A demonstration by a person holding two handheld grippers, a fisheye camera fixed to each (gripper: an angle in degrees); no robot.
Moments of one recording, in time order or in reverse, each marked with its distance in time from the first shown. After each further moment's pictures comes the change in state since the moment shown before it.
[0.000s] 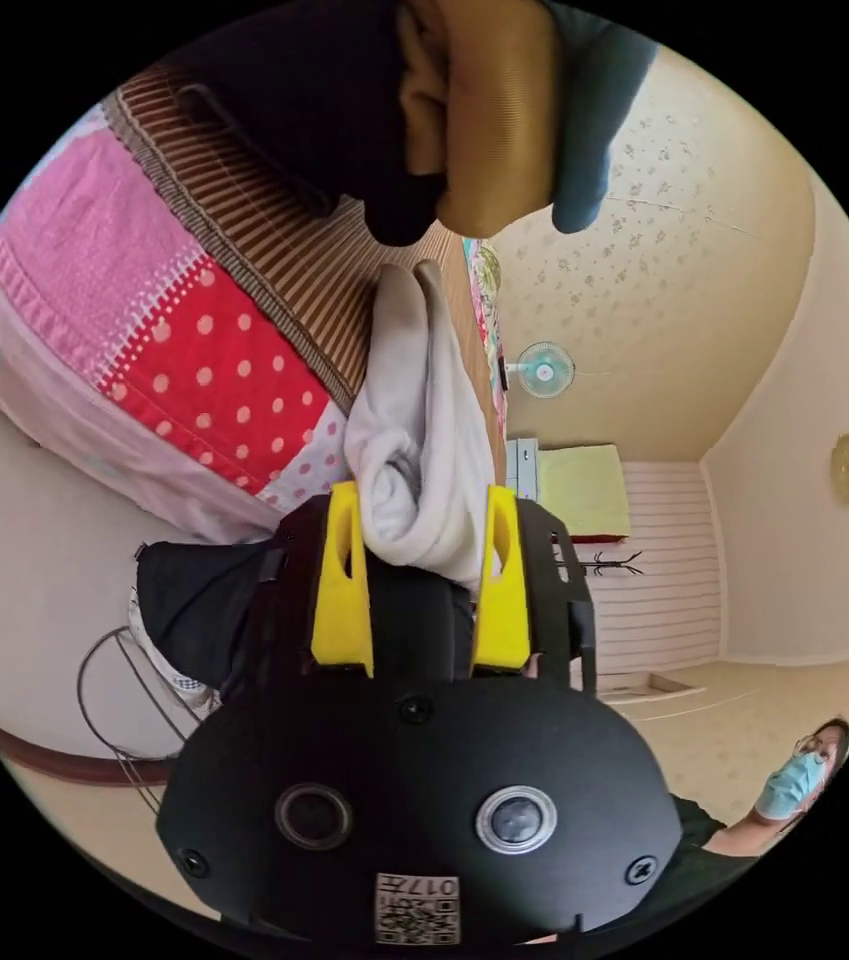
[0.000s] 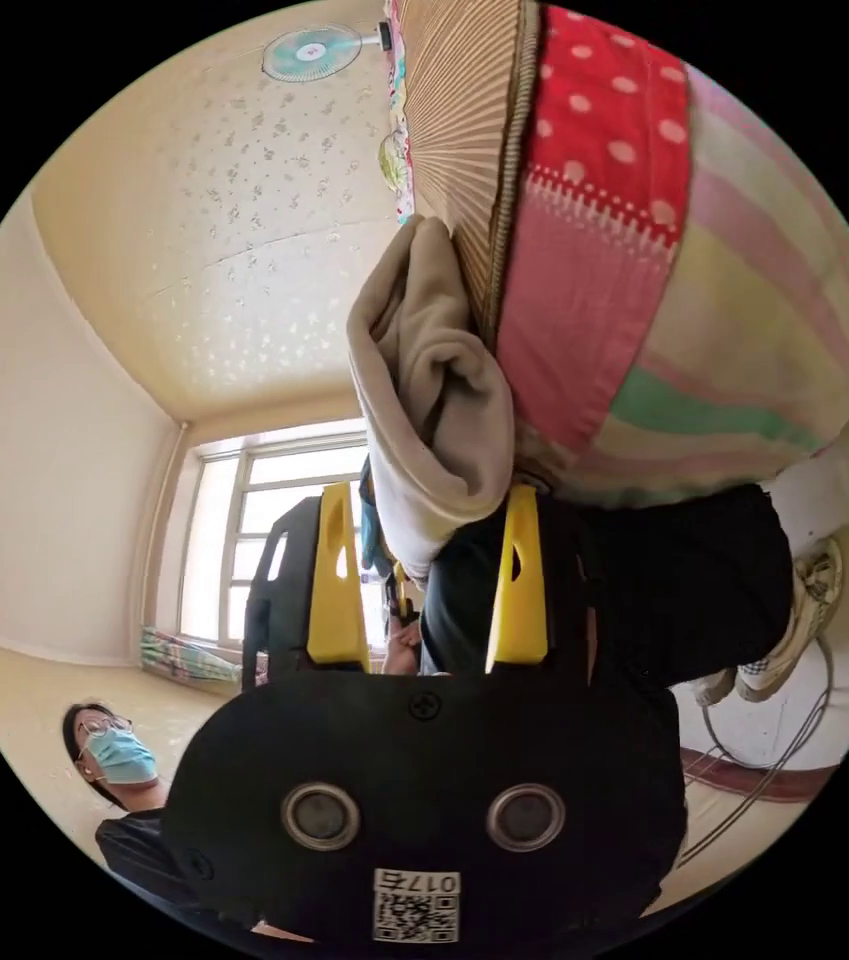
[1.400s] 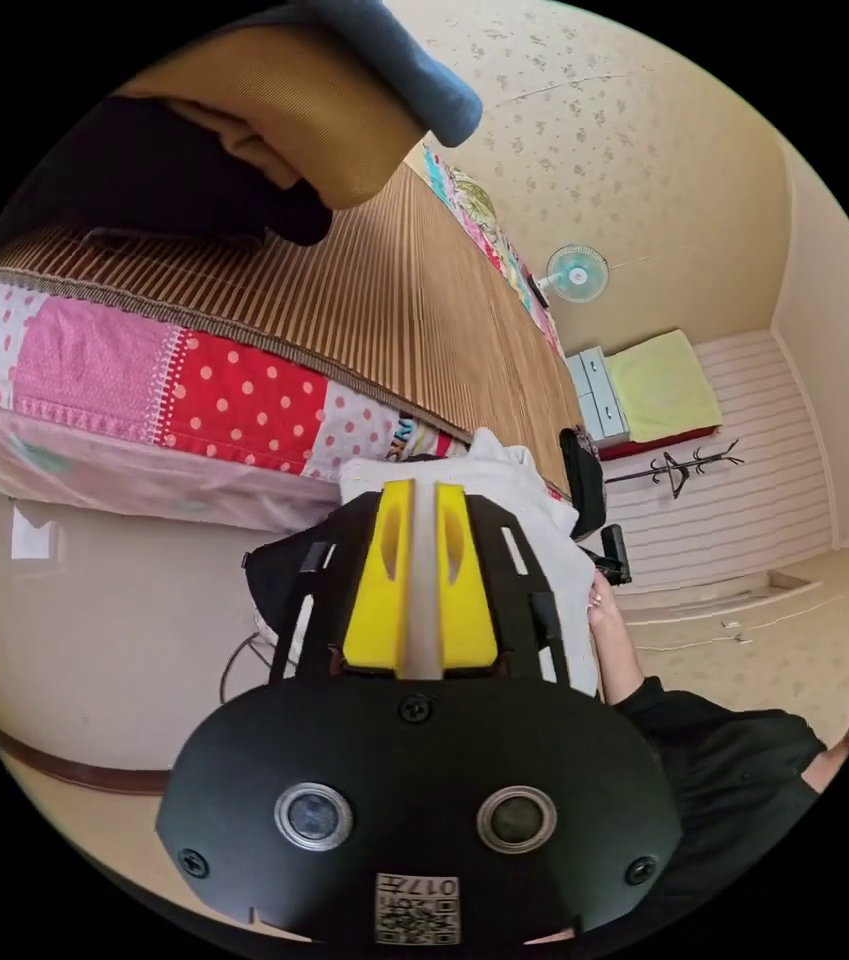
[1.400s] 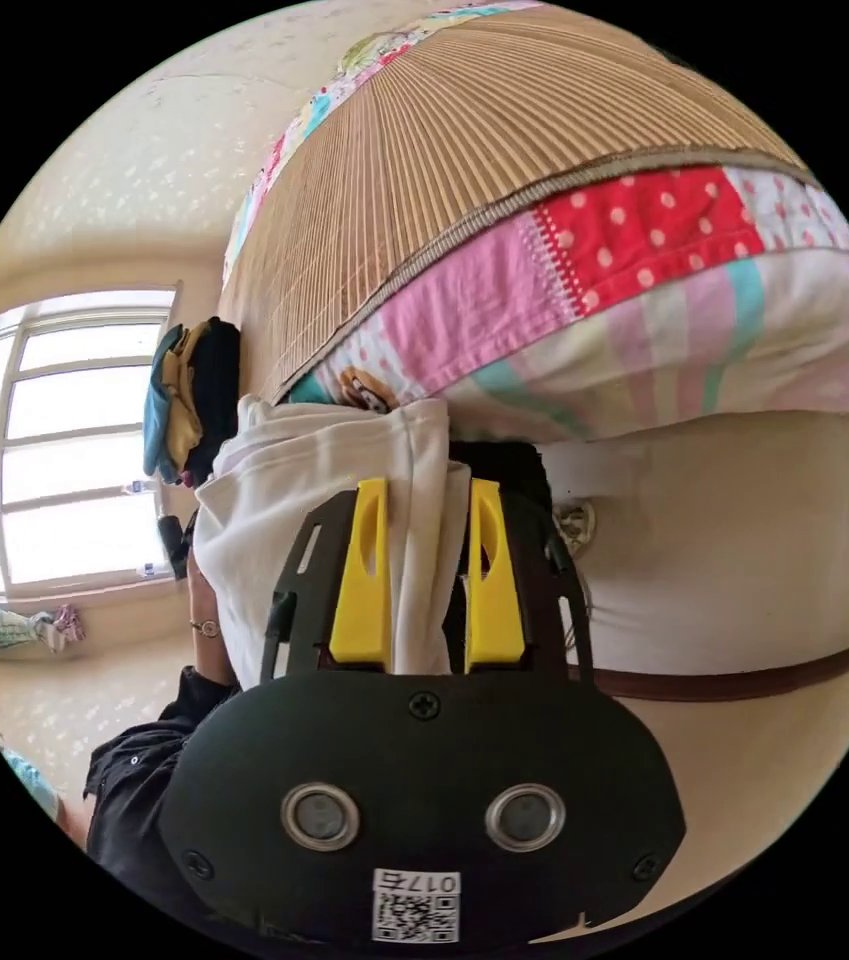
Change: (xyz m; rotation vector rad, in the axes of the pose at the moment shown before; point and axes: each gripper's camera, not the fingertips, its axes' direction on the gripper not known) left arm 0.062 0.076 0.032 -0.160 -0.309 0.290; right arm -0.011 0.106 0.027 -0.300 0.732 -0.088
